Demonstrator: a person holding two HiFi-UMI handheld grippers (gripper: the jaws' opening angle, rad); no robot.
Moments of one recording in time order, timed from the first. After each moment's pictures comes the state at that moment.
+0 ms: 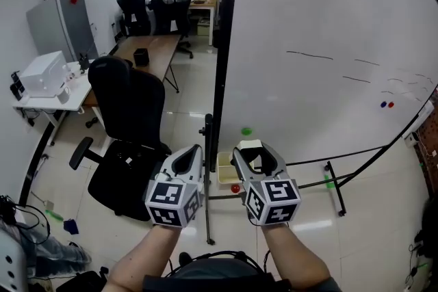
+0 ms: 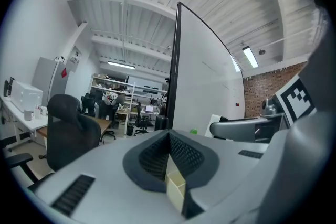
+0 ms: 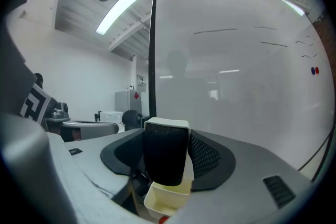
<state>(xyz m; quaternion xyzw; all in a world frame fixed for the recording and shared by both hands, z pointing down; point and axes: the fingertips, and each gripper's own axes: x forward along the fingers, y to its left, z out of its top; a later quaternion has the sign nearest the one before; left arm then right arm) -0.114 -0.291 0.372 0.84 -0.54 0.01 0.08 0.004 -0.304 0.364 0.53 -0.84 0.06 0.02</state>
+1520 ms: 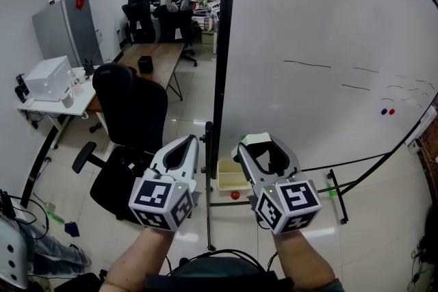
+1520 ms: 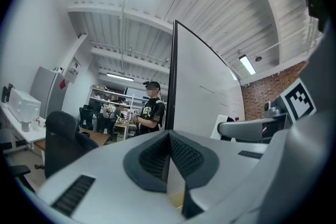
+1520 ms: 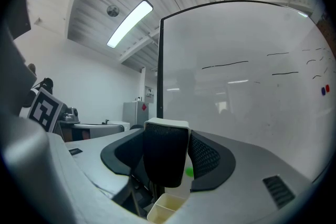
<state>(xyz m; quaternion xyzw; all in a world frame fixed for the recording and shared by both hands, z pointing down) -0.119 -0.282 0.294 0.84 -0.54 -0.04 0.03 0.007 -0.285 0.281 0.50 -0.87 0.01 -0.02</state>
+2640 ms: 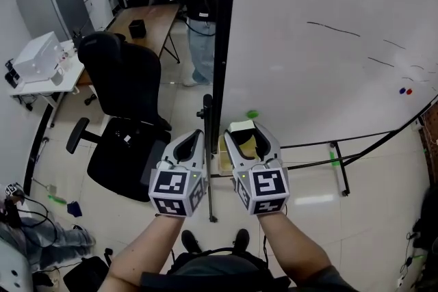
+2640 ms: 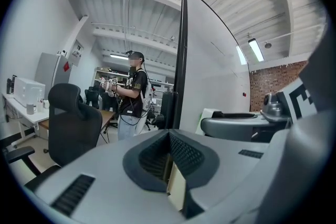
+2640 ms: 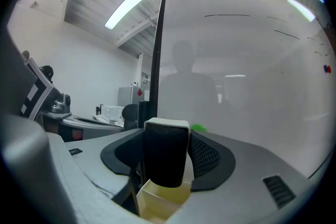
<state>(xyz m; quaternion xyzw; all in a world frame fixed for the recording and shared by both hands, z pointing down) -0.107 -0.343 0.433 0.83 -0.55 0.04 0.11 -0.020 -0.358 0.412 0.52 -0.85 0.01 0.04</state>
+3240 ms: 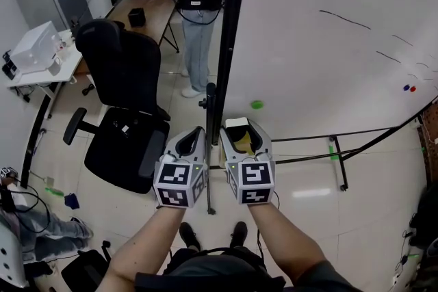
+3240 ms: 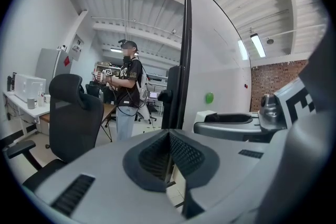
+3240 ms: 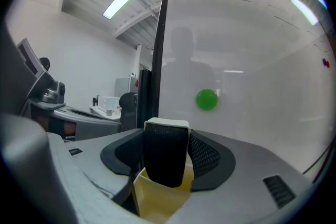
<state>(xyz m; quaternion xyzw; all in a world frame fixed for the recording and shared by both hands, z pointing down) -0.114 -0.349 0.483 0.82 -0.55 0.07 0.13 -0.034 -0.371 0.474 0.54 -0.84 0.03 0.08</state>
